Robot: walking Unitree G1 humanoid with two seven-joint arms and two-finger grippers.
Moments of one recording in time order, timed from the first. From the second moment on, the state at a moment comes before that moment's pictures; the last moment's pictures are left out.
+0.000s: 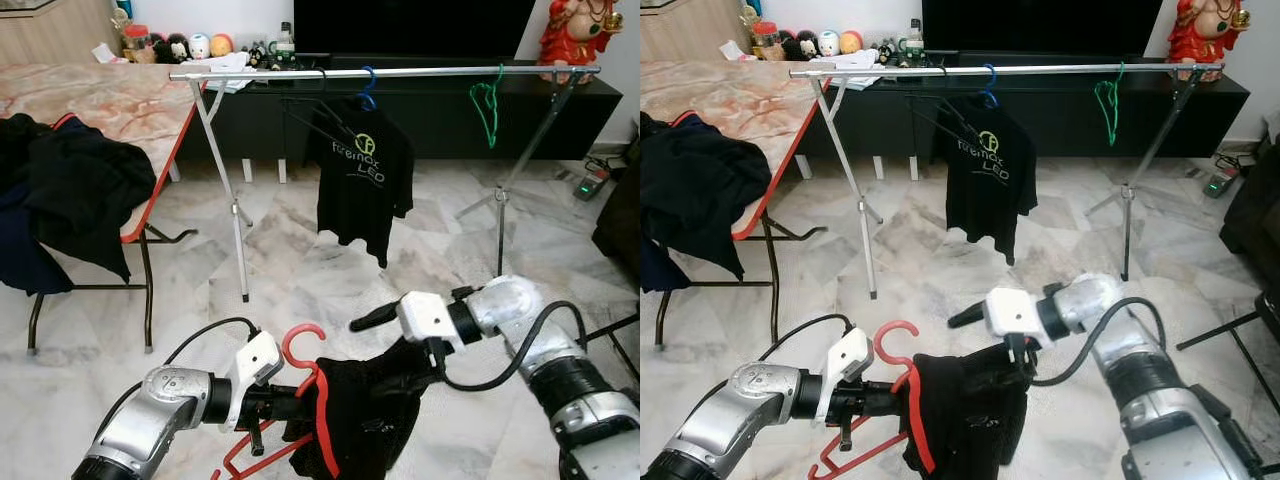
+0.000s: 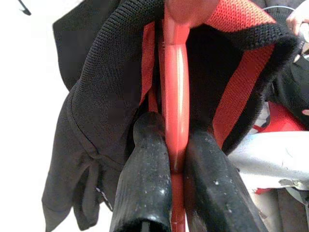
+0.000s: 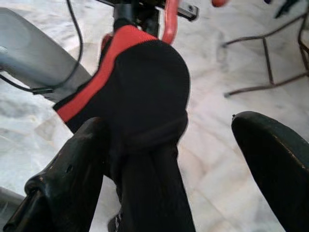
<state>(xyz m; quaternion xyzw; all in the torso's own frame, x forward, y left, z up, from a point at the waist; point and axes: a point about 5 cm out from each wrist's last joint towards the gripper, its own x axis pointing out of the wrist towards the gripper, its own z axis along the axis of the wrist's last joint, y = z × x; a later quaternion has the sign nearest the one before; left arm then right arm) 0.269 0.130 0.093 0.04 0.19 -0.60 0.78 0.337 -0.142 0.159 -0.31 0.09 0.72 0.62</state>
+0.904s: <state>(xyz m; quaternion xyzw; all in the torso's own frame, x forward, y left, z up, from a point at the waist) 0.268 0.127 0.092 0.06 0.19 -0.62 0.76 0.329 -0.137 0.120 -0.28 0.16 0.72 0.61</state>
